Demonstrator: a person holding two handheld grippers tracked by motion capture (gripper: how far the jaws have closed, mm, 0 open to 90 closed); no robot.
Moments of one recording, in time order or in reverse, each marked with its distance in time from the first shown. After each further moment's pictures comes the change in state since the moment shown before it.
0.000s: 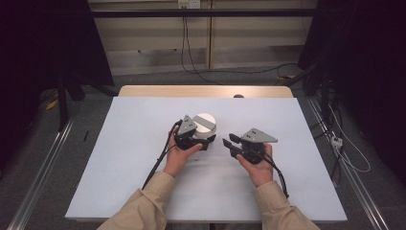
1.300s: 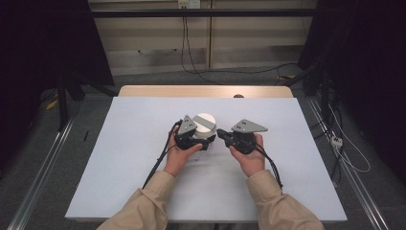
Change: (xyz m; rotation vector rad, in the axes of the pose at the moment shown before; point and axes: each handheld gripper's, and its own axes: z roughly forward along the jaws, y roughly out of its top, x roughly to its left) left arm 0.000 0.000 0.000 0.002 0.000 -0.003; right arm 0.006 0.026 0.022 0.014 0.052 -0.025
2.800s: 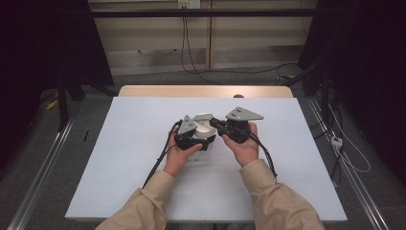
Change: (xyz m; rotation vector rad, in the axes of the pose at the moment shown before) left arm 0.000 0.000 0.001 0.000 -0.008 -0.011; right arm 0.005 0.039 0.010 -0.080 0.044 0.004
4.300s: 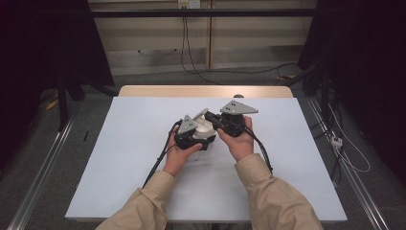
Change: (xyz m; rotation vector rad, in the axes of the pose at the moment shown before) left arm 0.001 0.000 0.001 0.001 -0.004 -0.008; right arm 0.003 0.018 0.013 -0.019 0.003 -0.017
